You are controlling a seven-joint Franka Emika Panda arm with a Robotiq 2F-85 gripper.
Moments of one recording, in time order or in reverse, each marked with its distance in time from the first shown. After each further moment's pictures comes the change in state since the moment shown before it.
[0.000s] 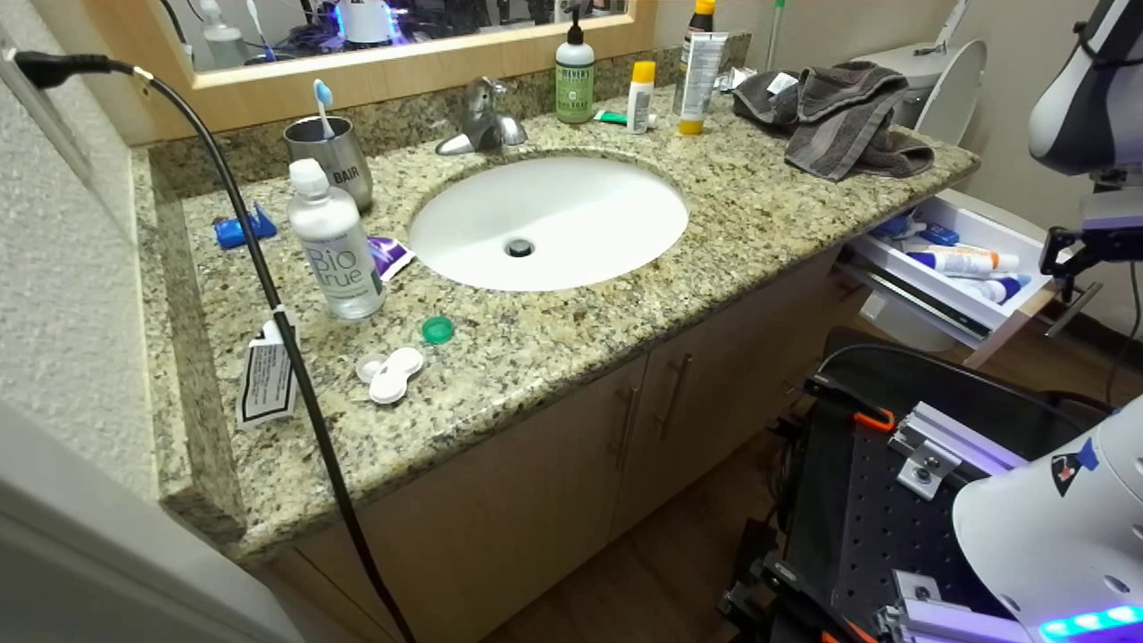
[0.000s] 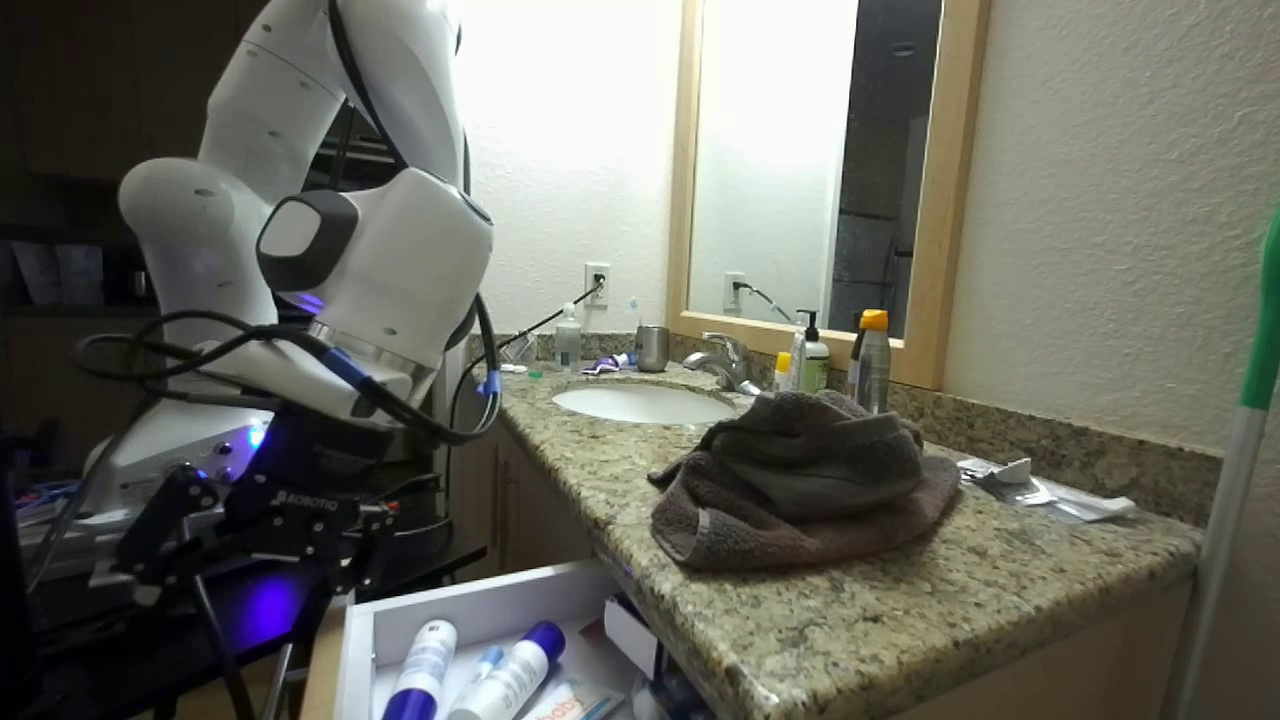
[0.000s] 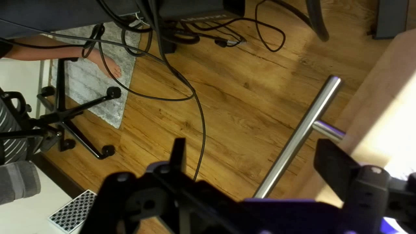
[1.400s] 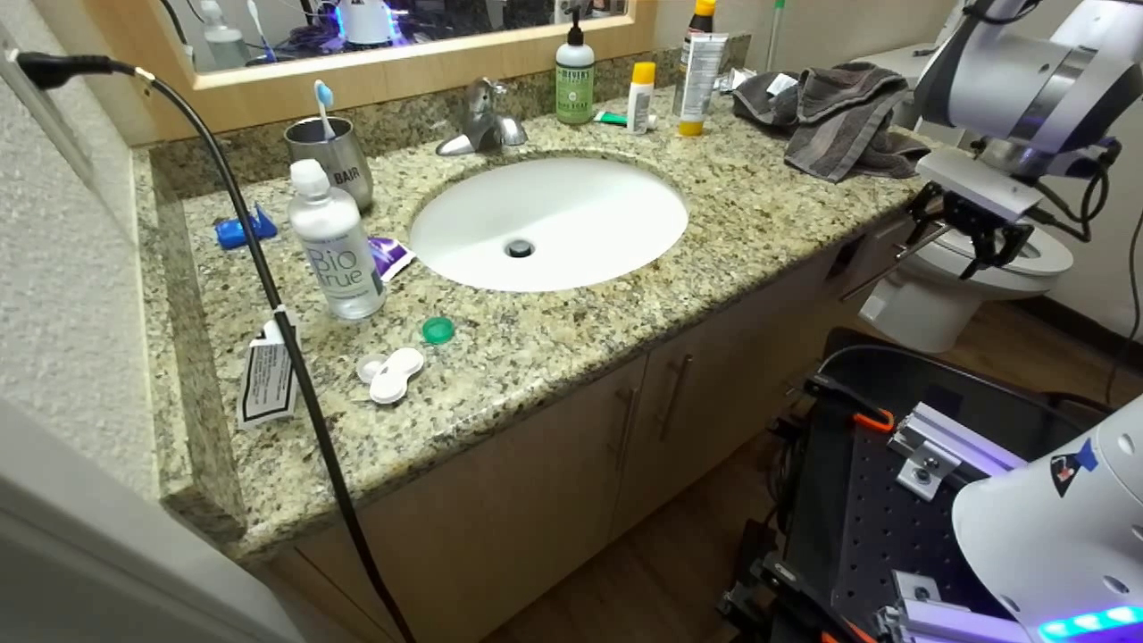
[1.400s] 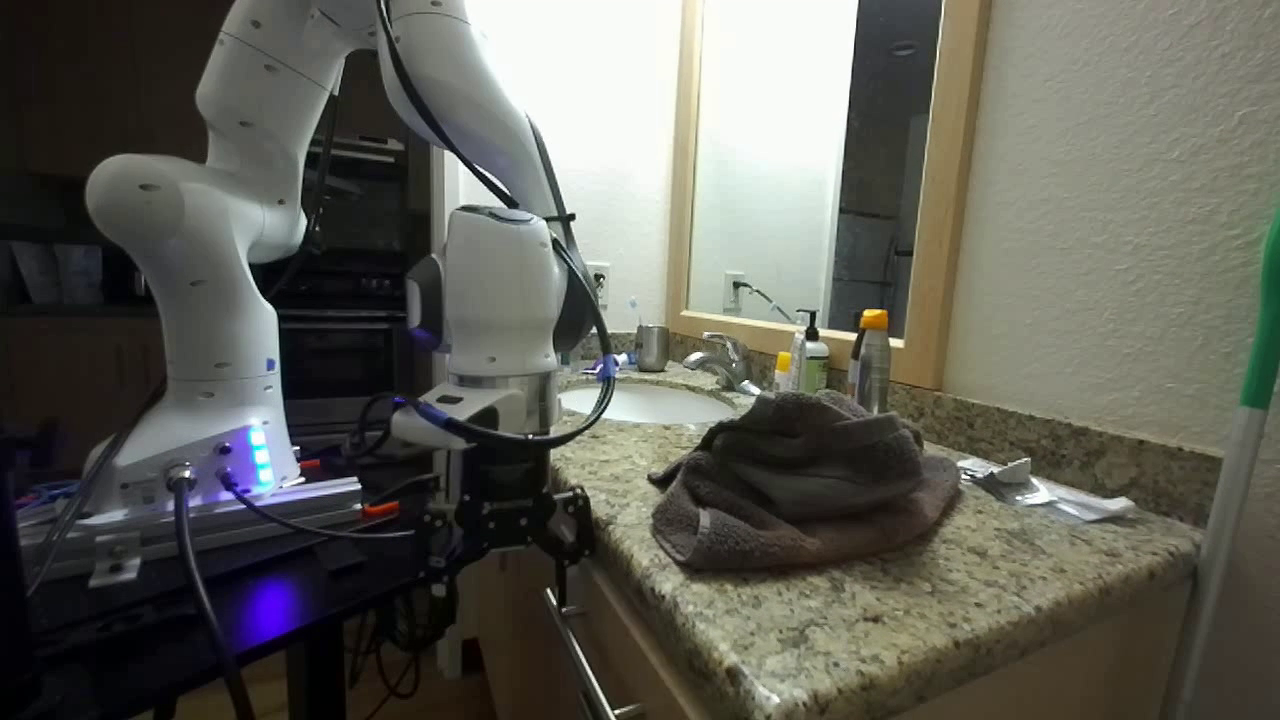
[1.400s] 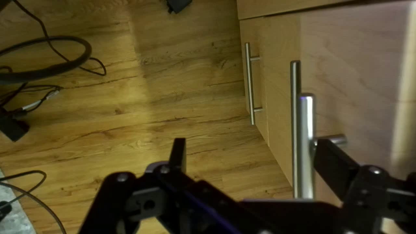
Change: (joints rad) arm -0.342 -0.030 0.599 0.135 0.761 0.118 0.093
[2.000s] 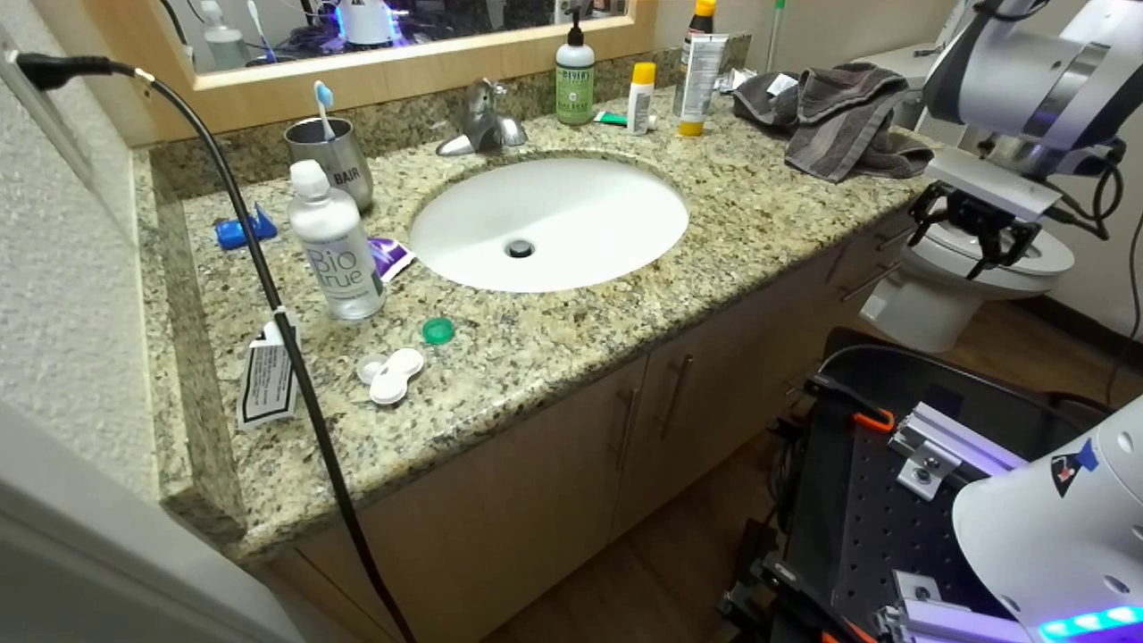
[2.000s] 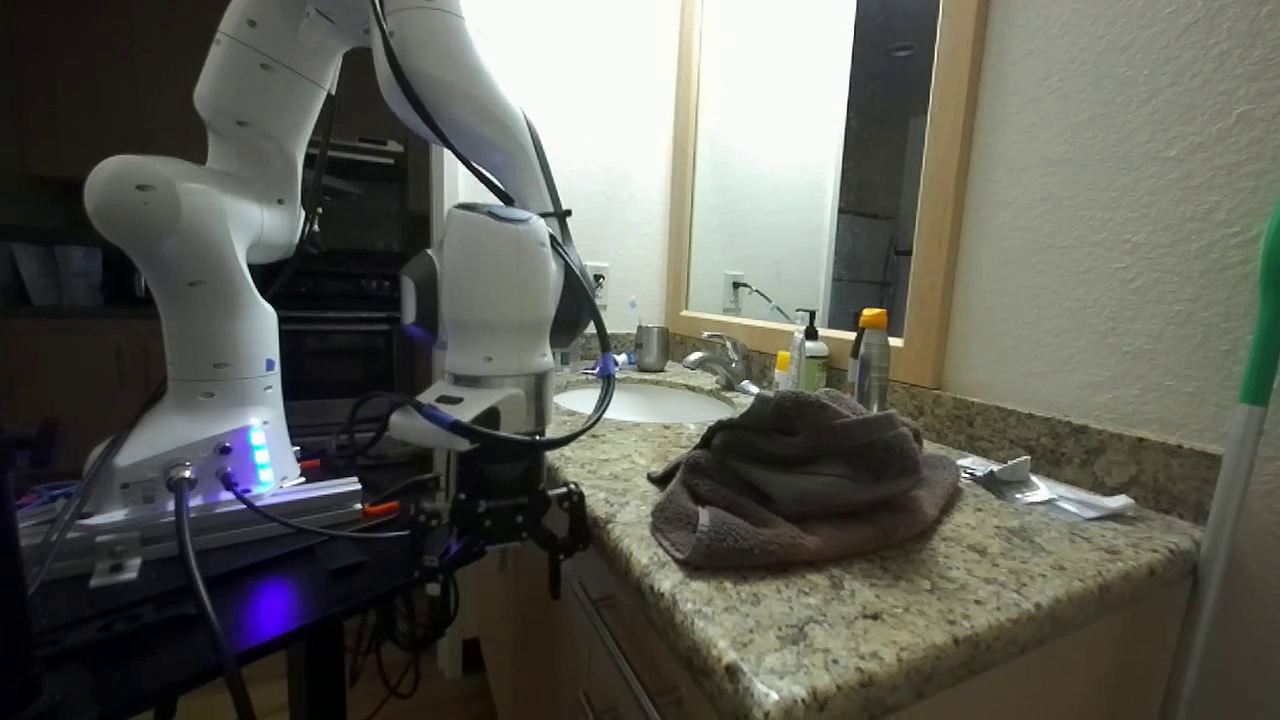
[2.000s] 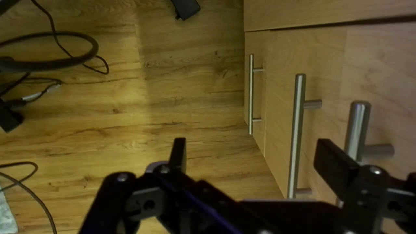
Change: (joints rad) arm -0.028 -0.021 0.006 -0.006 -0.036 -0.031 -0.079
